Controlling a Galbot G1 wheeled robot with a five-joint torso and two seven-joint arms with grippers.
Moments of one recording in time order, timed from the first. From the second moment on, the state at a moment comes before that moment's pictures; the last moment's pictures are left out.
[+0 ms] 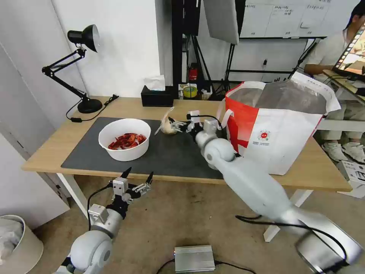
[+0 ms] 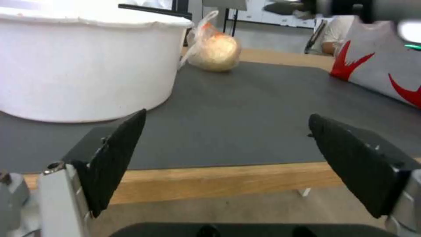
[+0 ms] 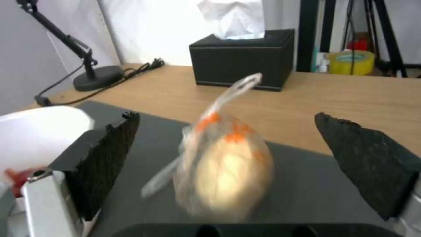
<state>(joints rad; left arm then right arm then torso) 1.43 -1.07 -0.37 -1.97 -0.50 -0.05 0.00 -0.30 1.32 -0.28 1.21 0.84 -0.19 0.15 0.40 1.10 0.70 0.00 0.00</state>
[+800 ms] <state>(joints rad) 1.45 -1.11 -0.35 -1.99 -0.46 -0.05 -0.01 -0.15 1.50 -0.22 0.88 0.84 -0.32 0.05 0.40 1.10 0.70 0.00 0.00</state>
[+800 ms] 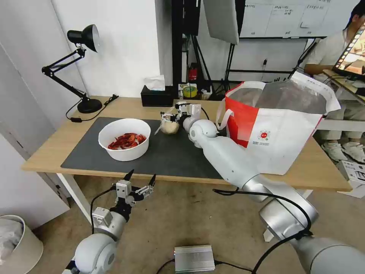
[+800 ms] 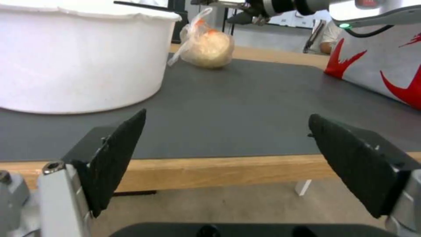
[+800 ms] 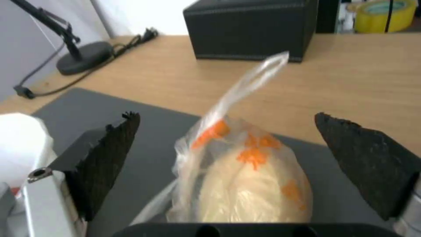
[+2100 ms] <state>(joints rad) 1.45 -1.13 -0.34 -1.99 -0.45 -0.04 -0.02 -0.19 1.53 -0.21 0.76 0.78 -0.30 -0.07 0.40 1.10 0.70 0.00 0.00</state>
